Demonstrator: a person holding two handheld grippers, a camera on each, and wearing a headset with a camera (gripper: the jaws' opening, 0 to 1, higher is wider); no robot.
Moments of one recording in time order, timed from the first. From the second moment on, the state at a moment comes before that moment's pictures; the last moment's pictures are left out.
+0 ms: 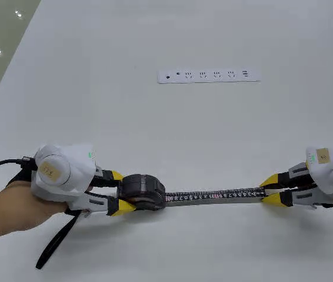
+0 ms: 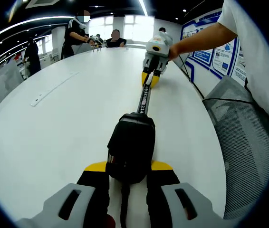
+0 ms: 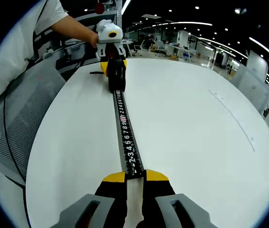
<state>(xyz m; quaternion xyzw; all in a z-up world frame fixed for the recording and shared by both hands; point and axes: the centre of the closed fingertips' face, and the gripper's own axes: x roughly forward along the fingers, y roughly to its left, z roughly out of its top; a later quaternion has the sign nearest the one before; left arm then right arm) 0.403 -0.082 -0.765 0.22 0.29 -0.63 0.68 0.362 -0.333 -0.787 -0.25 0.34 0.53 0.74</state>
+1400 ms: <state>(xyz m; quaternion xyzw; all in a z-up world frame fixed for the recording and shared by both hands) 0.400 -0.084 -0.763 0.23 0.30 -0.62 0.69 0.357 -0.369 -0.784 -0.28 0.36 0.51 0.73</state>
